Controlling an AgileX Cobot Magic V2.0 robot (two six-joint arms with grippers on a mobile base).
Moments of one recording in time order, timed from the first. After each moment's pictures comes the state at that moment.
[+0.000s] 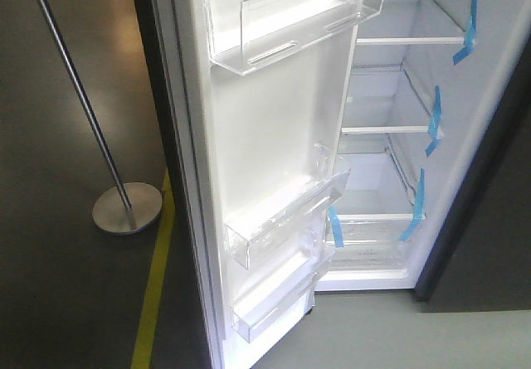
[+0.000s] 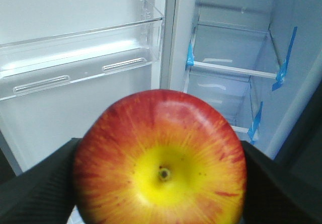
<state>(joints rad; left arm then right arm) -0.01 -0.01 0.02 0.19 0.22 -0.46 -0.04 0.97 -1.44 0.28 0.94 -0.26</state>
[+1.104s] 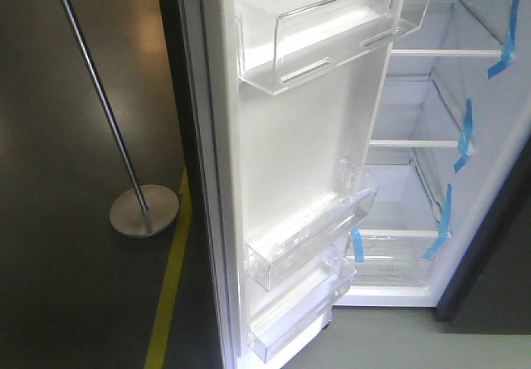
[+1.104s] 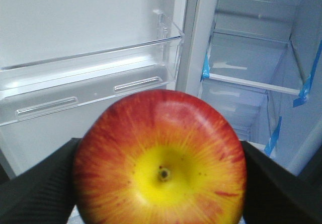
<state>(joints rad) -0.01 -0.01 0.02 0.19 0.22 -0.46 -0.04 0.97 -1.44 0.28 0.94 -0.26</state>
